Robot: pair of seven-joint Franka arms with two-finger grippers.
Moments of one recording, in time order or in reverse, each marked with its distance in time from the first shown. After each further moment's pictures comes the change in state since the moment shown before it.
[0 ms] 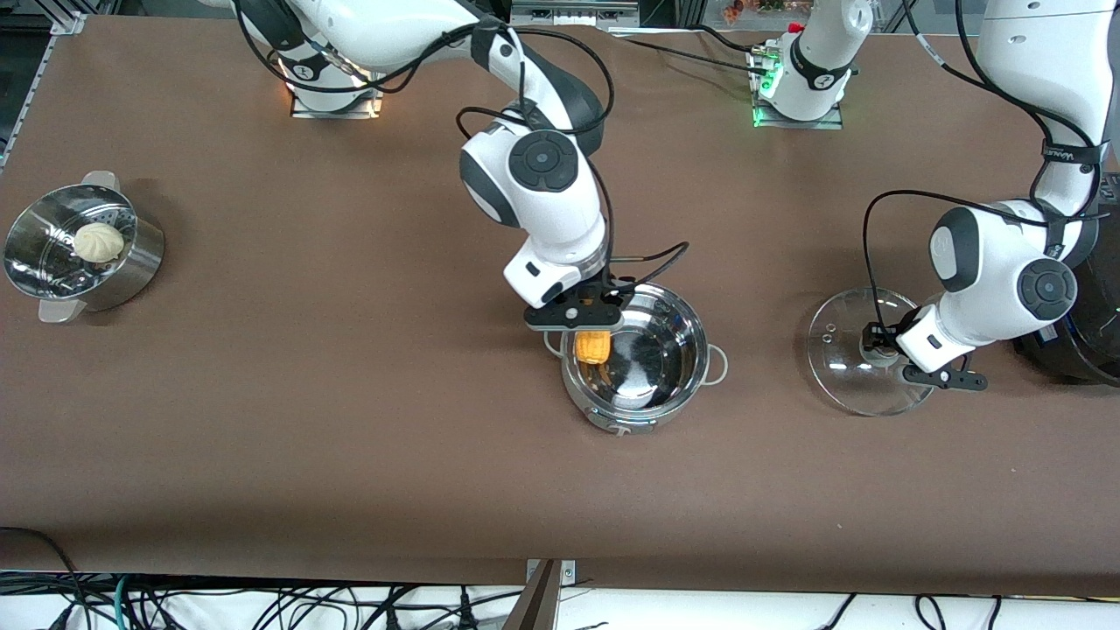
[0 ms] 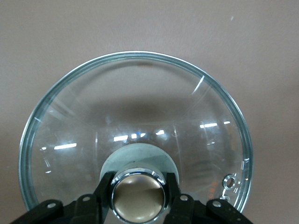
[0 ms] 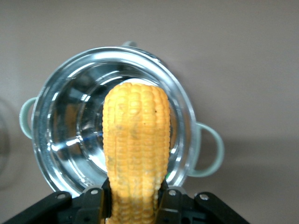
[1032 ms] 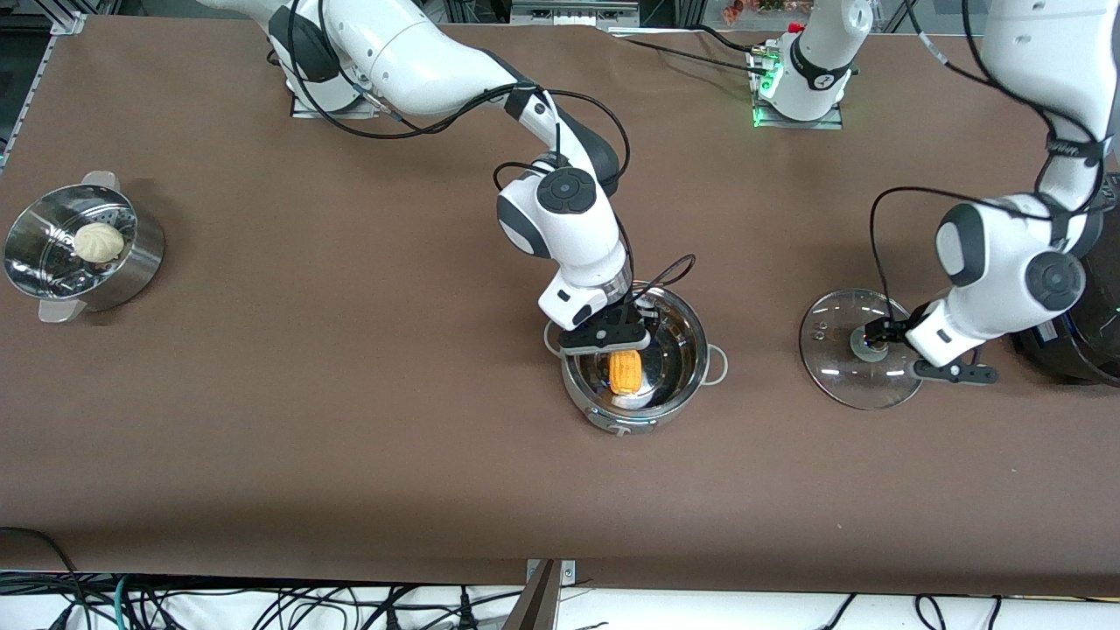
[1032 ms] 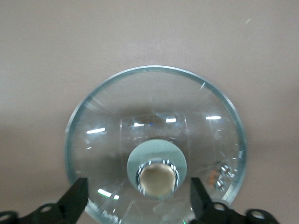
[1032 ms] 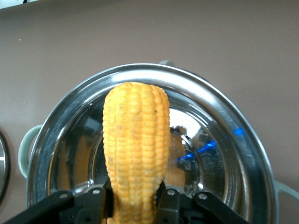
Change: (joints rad) left arm 0.000 -0.102 0.035 -0.065 0.000 0.025 0.003; right arm 0.052 0.159 -0.065 0.036 -0.010 0.307 0.000
